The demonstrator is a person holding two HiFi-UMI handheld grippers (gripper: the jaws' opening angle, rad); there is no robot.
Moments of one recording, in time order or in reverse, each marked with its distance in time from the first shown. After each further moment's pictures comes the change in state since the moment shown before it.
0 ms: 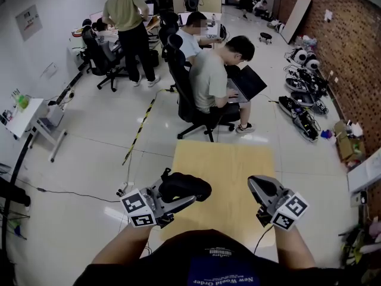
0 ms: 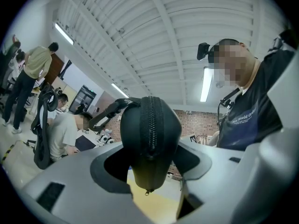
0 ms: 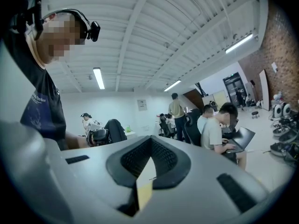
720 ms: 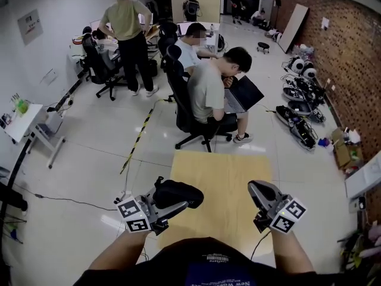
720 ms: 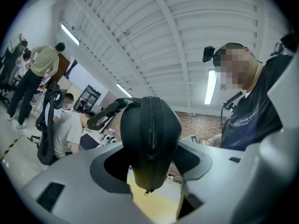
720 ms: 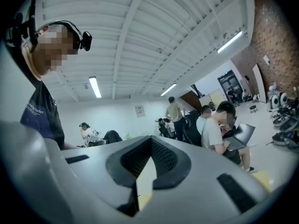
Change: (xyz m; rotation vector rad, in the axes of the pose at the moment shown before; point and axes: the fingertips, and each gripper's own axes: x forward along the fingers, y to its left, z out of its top) left arm -0.014 0.015 -0.002 -0.043 -0.015 0.041; right arm -0.004 -0.014 0.011 0.092 -0.075 -0.015
